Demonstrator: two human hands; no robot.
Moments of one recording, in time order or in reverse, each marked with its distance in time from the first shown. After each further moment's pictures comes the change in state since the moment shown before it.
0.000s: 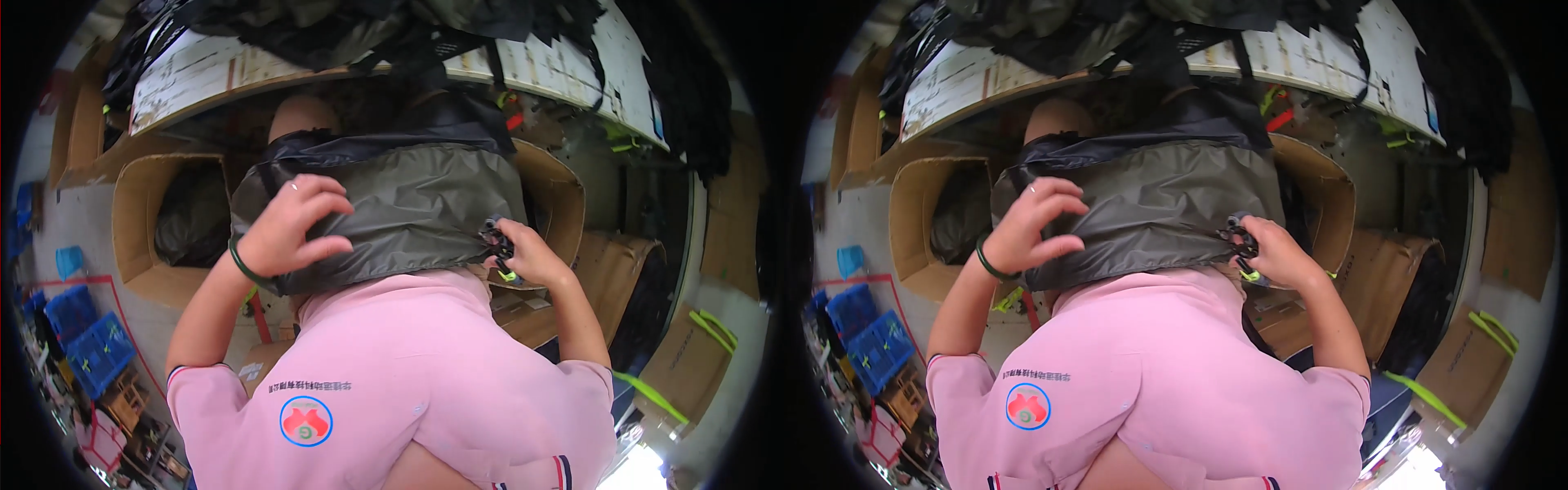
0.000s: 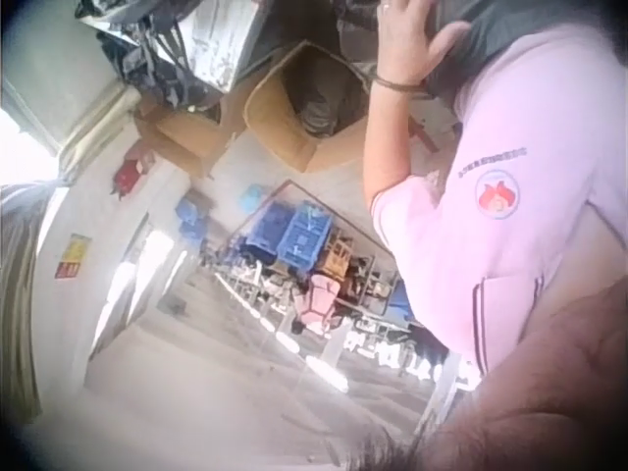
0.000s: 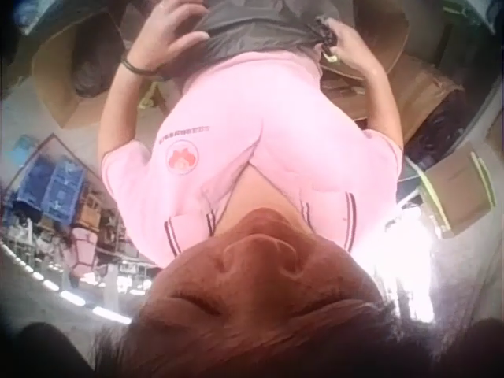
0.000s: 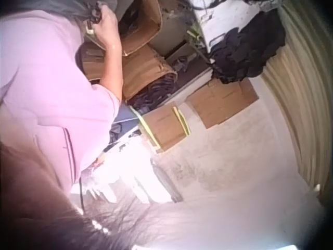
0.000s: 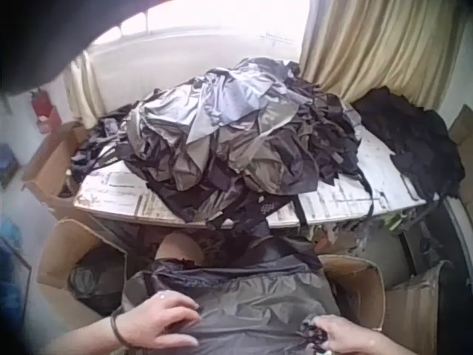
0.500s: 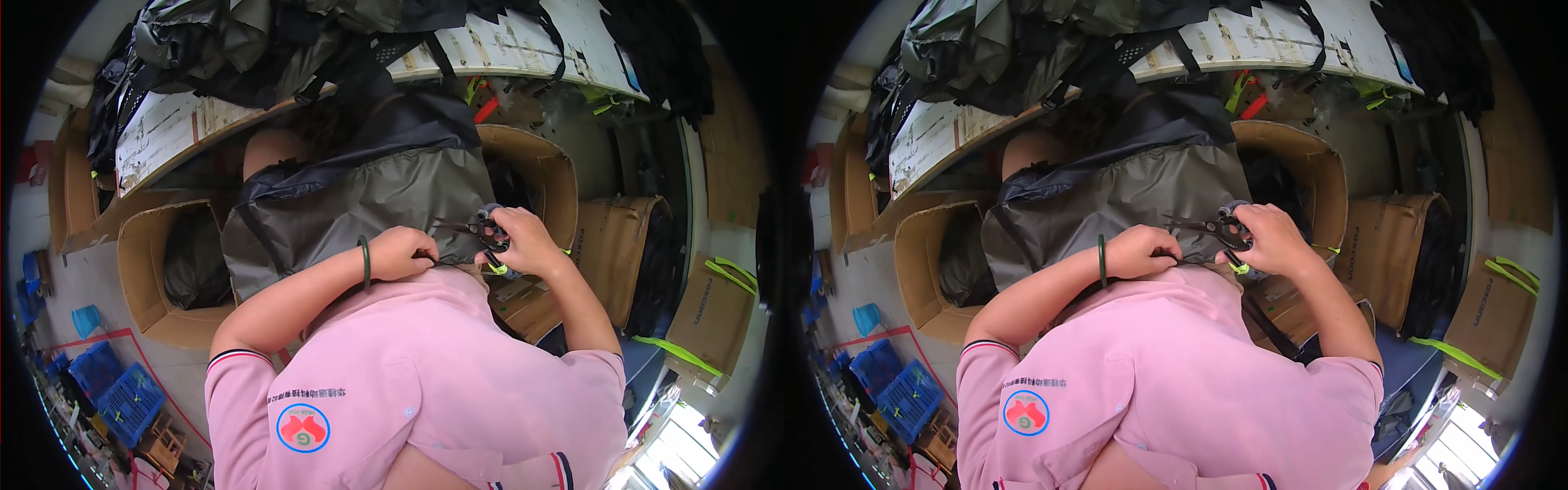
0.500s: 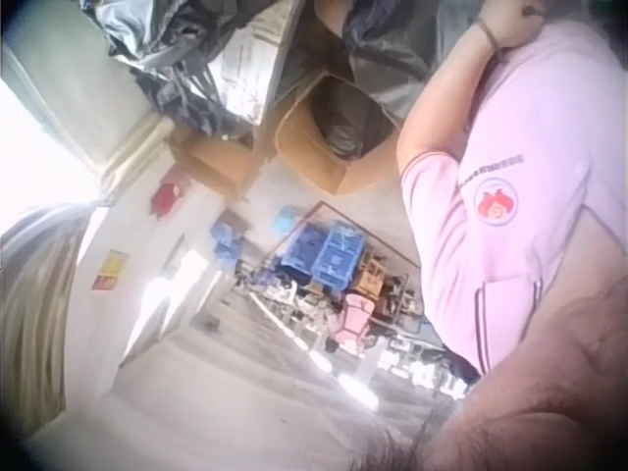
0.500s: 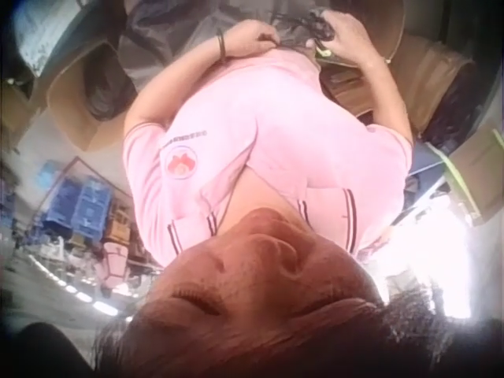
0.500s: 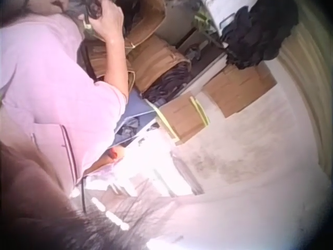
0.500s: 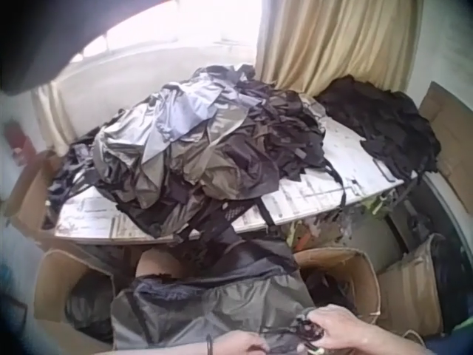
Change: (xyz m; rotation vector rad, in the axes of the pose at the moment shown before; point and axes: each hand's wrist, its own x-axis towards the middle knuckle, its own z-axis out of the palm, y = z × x) left_hand 0.089 0.017 0.158 -0.274 -0.406 0.086; right_hand -0.025 0.003 -0.007 -0.165 0.185 0.057
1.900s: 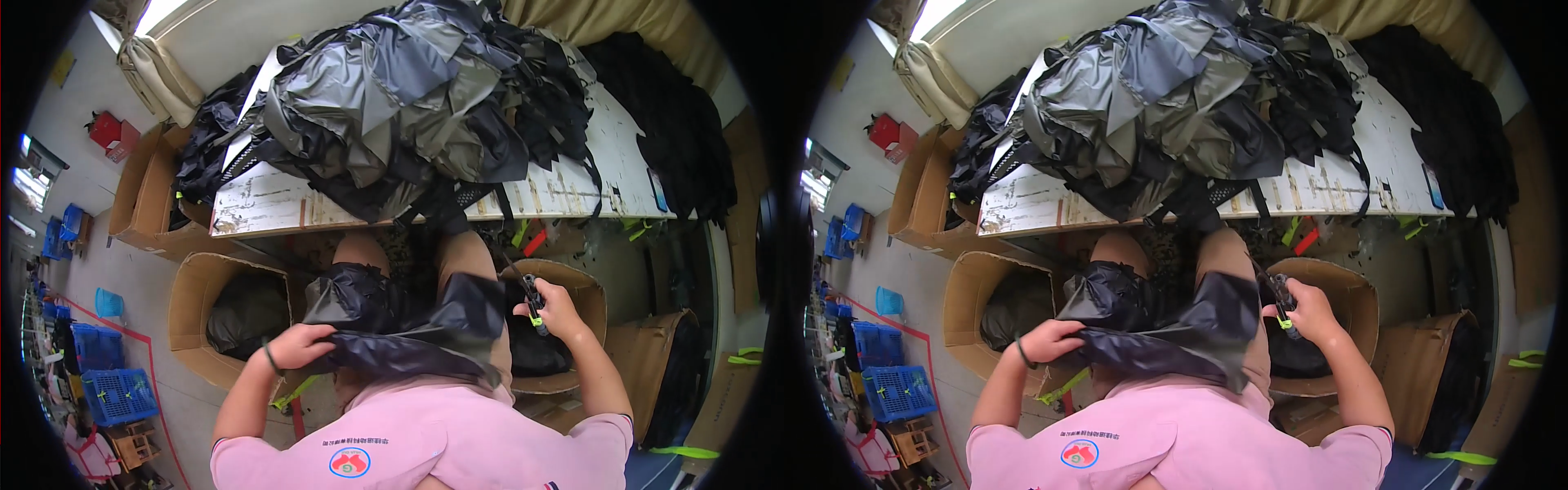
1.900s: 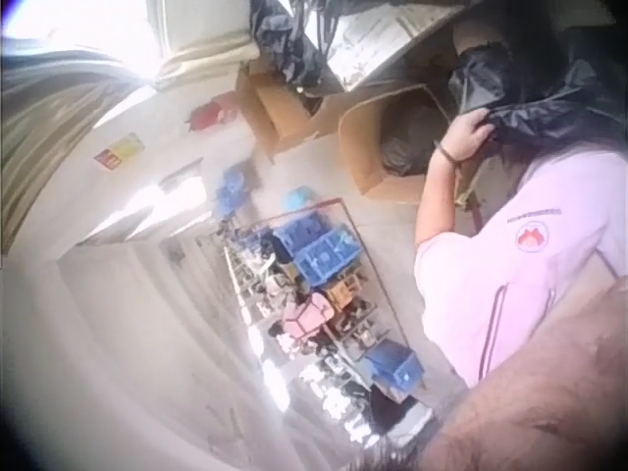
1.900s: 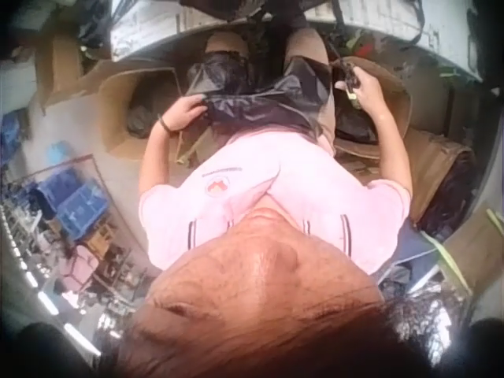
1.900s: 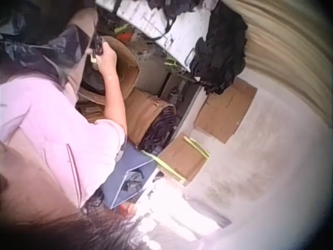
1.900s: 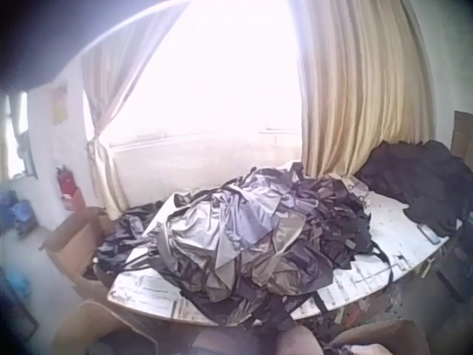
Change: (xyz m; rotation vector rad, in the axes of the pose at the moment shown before) left_hand -0.224 0.010 -0.118 -0.064 0.256 -0.481; right_hand 0.067 -0.006 -0.041 0.192 0.256 -0.022
